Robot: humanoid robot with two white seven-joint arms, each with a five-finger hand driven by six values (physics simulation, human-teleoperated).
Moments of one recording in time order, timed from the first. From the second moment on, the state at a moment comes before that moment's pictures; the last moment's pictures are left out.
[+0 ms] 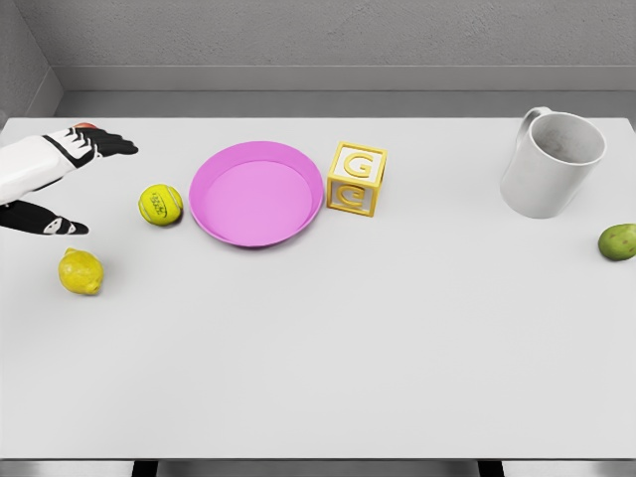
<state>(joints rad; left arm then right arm) -0.24 0.84 -0.02 -1.60 -0.12 -0.61 -0.61 0.04 0.00 -0.04 -0.03 -0.09 -0.14 0.12</state>
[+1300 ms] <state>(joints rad) -0.13 0.98 -0.07 -1.59 -0.37 -0.61 -0.61 0.04 0.00 -0.04 -0.03 -0.09 -0.14 0.11</state>
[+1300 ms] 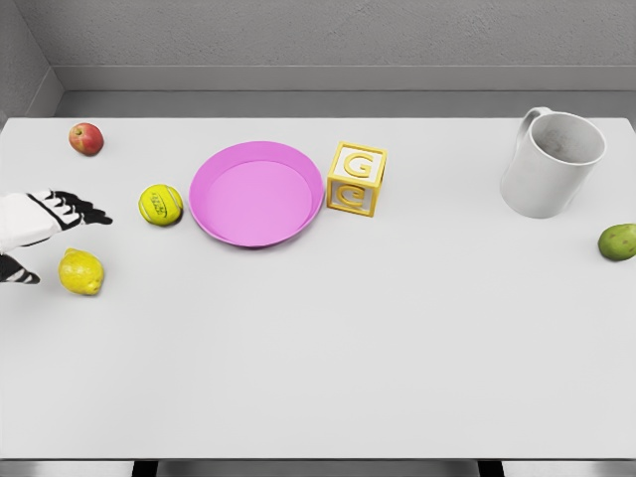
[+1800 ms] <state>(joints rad) -0.15 0.93 -0.11 -1.58 -0.56 -0.61 -0.61 0.04 0.00 -0.04 -0.03 -0.09 -0.14 0.11</state>
